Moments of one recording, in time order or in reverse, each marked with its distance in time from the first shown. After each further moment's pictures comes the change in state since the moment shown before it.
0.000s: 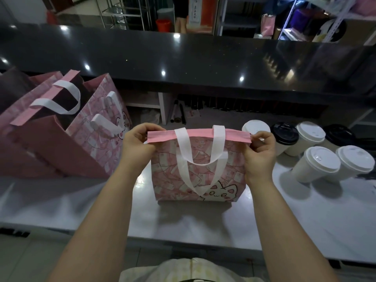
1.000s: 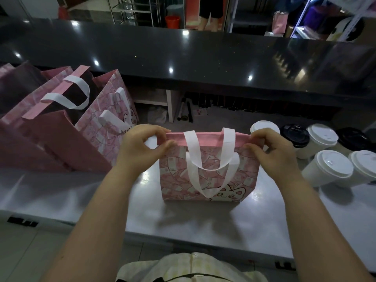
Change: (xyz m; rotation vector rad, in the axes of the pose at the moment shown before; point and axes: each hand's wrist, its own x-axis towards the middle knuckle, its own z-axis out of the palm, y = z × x) left_hand -0.011 0.017 -0.020 0.503 -0.114 0.334; right_hand 0.023 -0.030 -0.028 -0.727 -0.437 -0.419
